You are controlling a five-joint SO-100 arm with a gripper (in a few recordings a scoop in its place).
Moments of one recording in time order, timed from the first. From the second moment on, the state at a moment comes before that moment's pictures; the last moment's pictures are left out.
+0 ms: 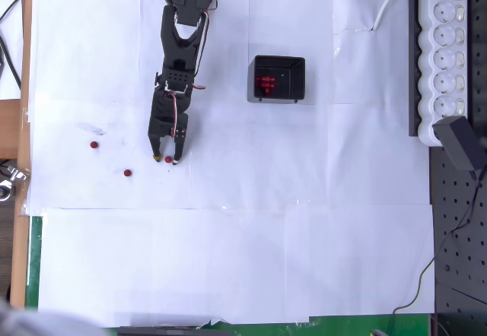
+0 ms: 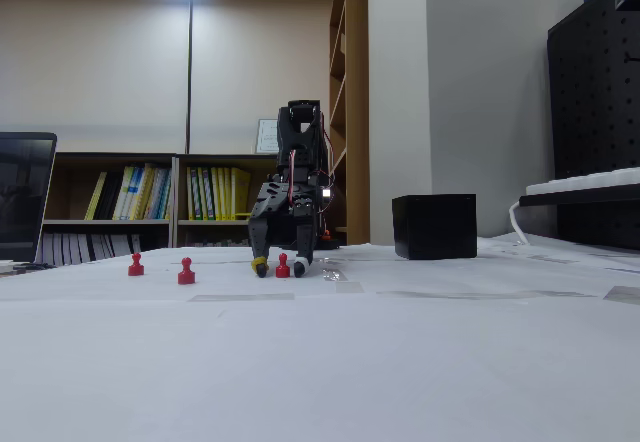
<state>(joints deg) 7.6 110.3 60.3 -21.3 -89.2</state>
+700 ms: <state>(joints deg) -1.8 86.7 93.1 65.7 -117.2</state>
